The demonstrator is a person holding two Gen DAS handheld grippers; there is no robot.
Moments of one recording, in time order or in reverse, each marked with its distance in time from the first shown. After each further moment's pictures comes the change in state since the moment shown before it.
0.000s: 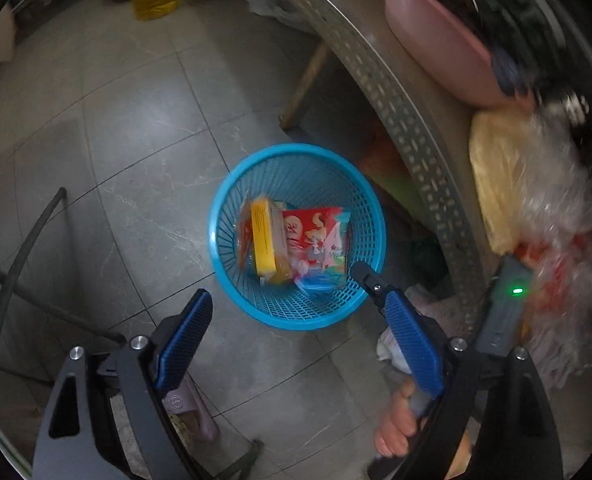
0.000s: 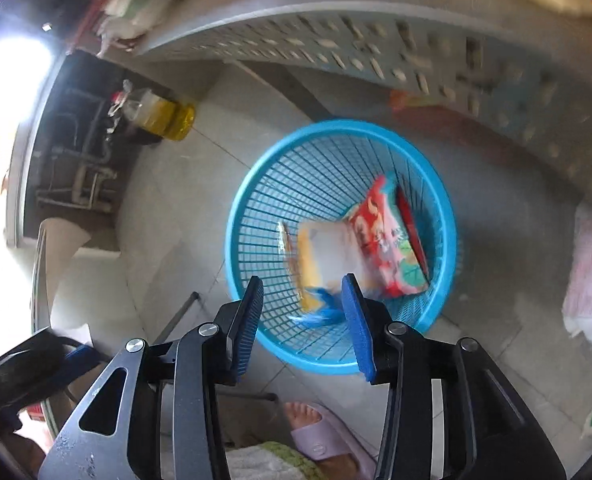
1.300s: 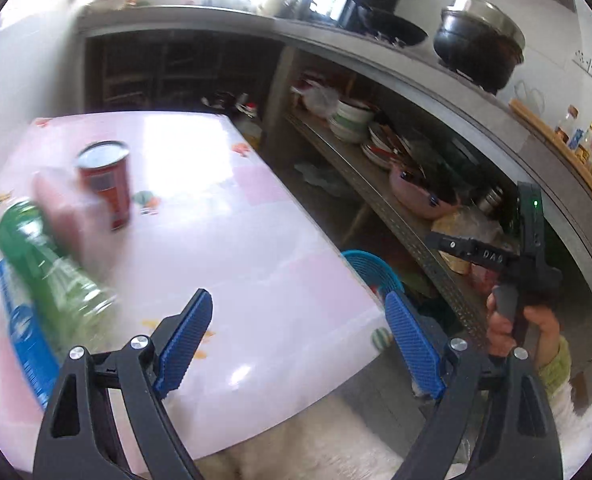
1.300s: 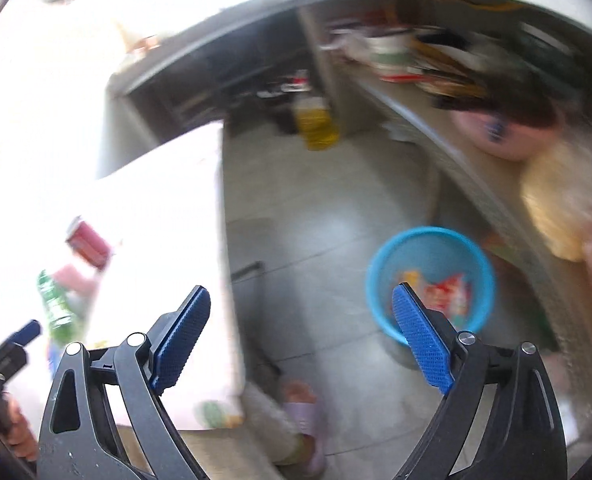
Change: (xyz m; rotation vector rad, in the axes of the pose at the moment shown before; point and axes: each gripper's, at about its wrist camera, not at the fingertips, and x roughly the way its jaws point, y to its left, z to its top) left arm -0.293 0.190 -0.307 -0.007 -0.673 0.012; right arm -0.158 0.217 -0.149 -0.747 -0.161 0.080
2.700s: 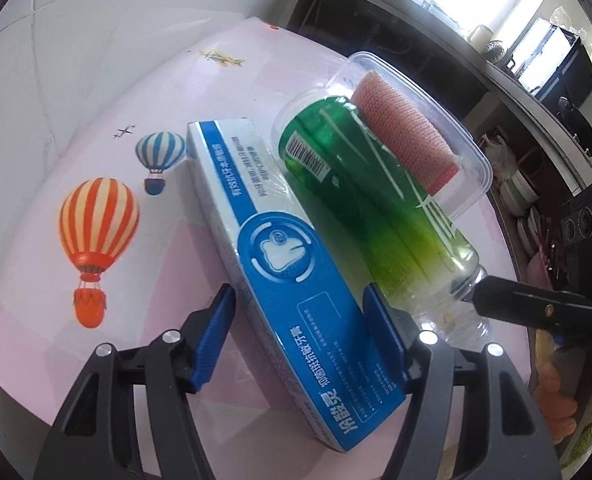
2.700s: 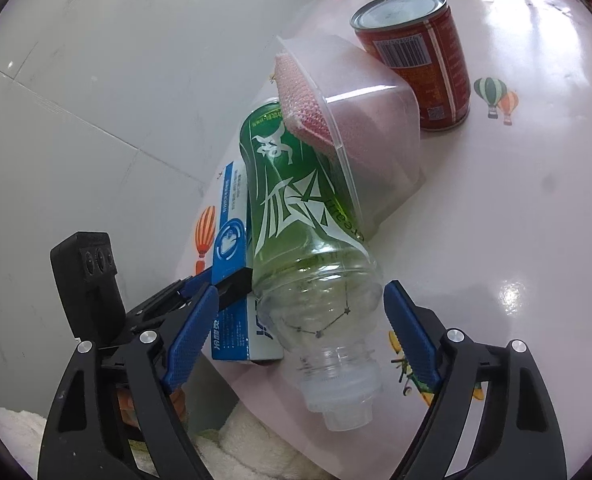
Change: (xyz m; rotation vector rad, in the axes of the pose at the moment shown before) left arm -0.026 0.218 -0.061 -0.513 0.032 0.353; right arm 0.146 0.289 -0.045 -0.344 0.571 0.574
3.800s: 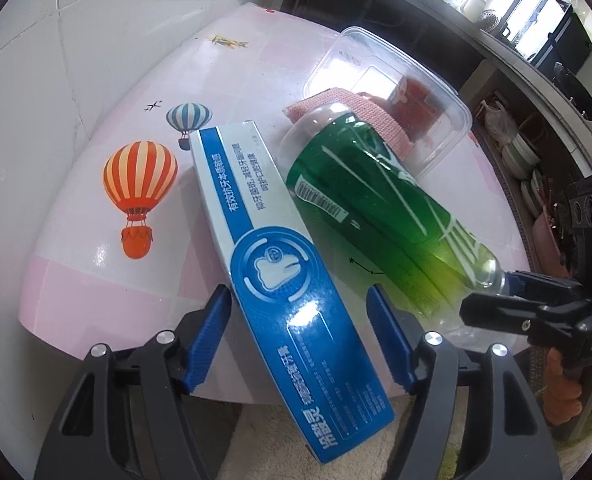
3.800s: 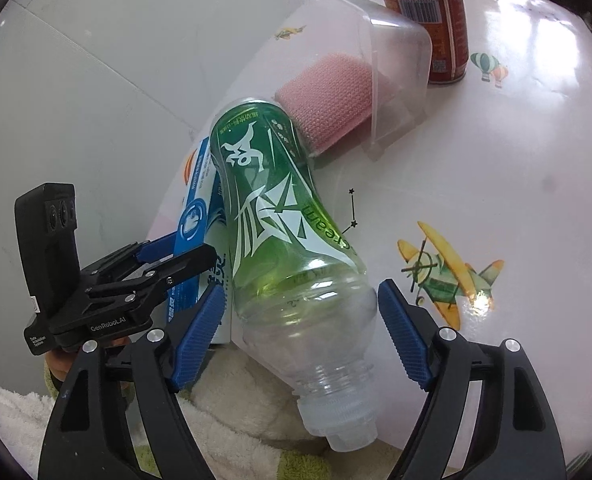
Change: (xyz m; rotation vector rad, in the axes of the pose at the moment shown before) left arm -0.027 -0.001 -0.030 0.074 0.080 0.047; right arm 0.045 0.050 -0.035 -0.060 0.072 -0.133
